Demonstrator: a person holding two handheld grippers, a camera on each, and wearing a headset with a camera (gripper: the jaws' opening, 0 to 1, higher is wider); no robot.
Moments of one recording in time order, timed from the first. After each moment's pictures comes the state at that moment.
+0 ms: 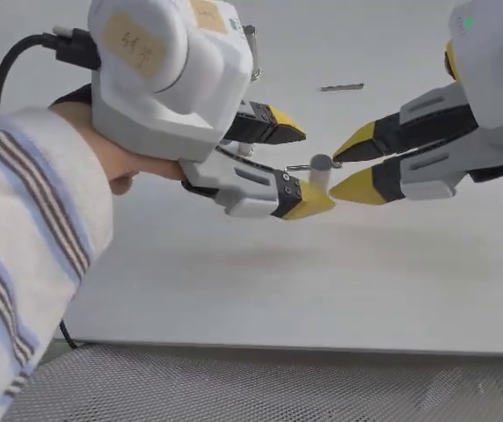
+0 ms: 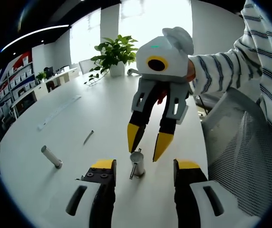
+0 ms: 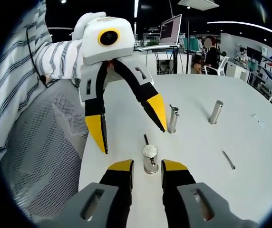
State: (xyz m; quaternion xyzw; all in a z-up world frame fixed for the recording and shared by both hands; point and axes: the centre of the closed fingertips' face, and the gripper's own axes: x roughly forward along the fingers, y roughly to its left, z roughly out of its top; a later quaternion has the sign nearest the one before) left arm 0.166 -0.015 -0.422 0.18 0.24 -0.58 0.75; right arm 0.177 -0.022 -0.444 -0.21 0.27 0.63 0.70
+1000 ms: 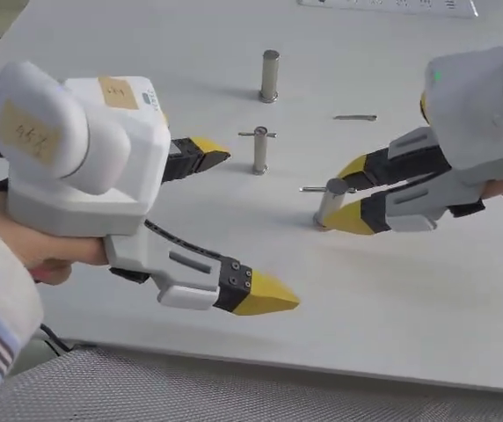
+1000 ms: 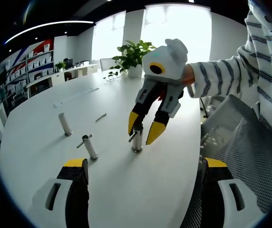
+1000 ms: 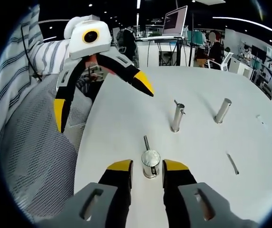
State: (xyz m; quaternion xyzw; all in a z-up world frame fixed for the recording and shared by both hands) left arm 0.137 0.039 -0.426 0.11 0.26 -0.52 0.80; right arm 0.175 -0.007 -0.457 -0.24 0.30 0.63 0.68
